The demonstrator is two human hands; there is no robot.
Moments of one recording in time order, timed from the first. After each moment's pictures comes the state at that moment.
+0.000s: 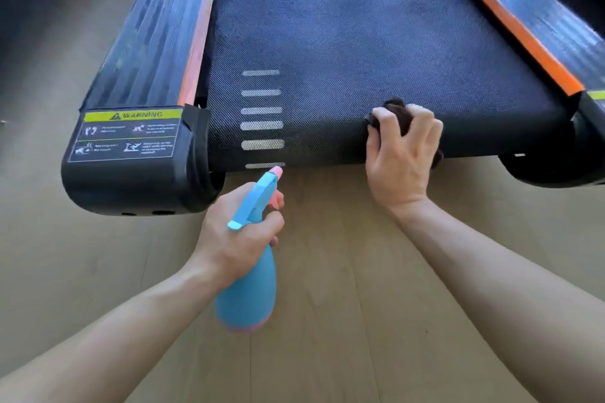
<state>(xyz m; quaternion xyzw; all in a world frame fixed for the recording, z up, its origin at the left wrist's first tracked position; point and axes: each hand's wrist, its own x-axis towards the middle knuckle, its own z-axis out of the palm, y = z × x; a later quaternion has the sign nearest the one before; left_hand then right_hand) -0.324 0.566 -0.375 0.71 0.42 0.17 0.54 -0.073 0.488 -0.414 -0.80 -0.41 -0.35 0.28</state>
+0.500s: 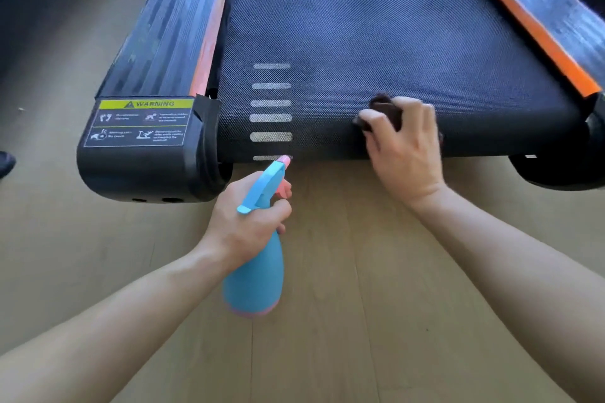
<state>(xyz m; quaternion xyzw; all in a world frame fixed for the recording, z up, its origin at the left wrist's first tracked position) -0.319 0.567 -0.376 0.71 0.43 0.17 0.53 -0.063 0.487 -0.407 -0.72 -0.54 -0.37 0.25</state>
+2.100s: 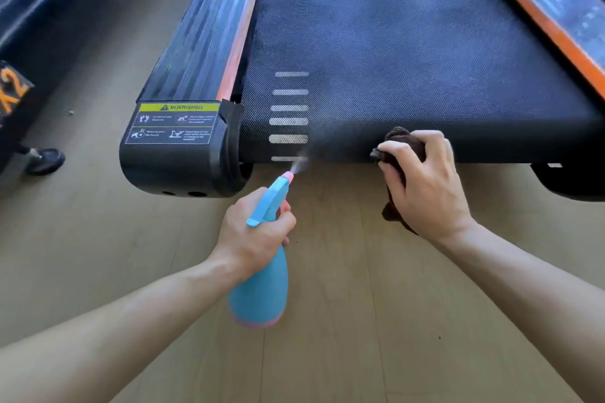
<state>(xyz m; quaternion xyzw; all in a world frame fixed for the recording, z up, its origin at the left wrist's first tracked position) -0.337 0.546 -0.376 0.71 0.48 0.18 0.49 -0.095 0.440 -0.393 -0.75 -0.56 -0.19 0.31</state>
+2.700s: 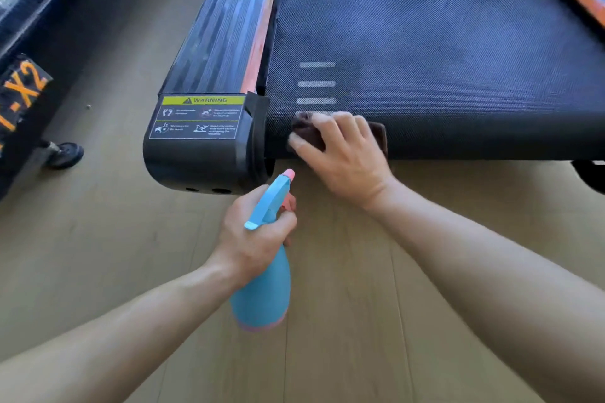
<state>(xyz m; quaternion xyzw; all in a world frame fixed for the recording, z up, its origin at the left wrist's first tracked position) -0.366 0.566 -0.380 0.70 0.46 0.21 0.51 -0.156 0.563 -0.415 -0.60 -0.70 -0.35 0.20</state>
